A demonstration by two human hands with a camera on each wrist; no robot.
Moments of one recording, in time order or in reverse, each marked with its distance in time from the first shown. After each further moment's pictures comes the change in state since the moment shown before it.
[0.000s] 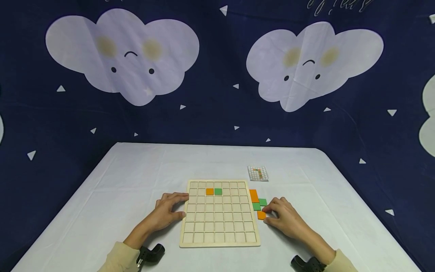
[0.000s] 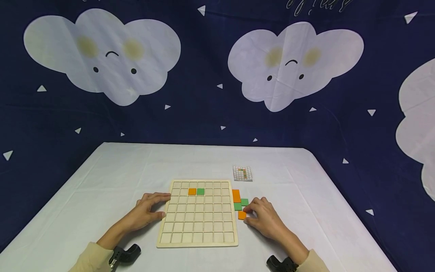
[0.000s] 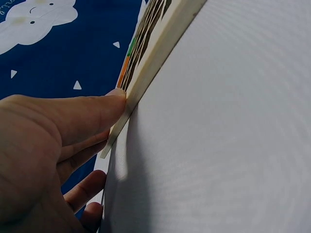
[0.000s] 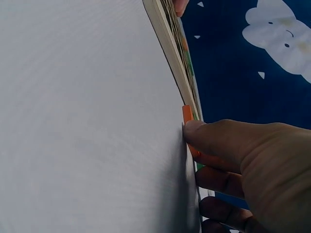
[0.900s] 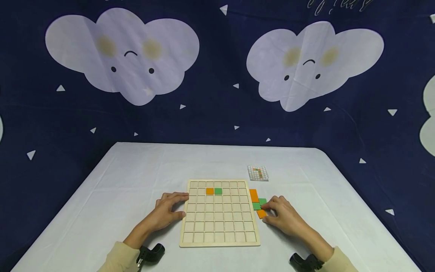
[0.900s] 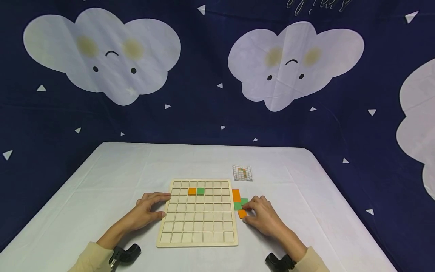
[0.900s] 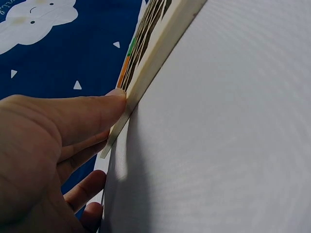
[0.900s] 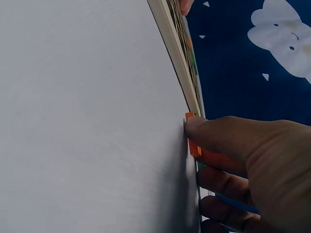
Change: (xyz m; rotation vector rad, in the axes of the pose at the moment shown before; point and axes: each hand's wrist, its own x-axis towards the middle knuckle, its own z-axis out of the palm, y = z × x) left_hand 0.000 0.000 0.001 -0.007 -0.001 -0.009; right_hand 0.003 -0.002 0.000 0.018 -0.003 -0.007
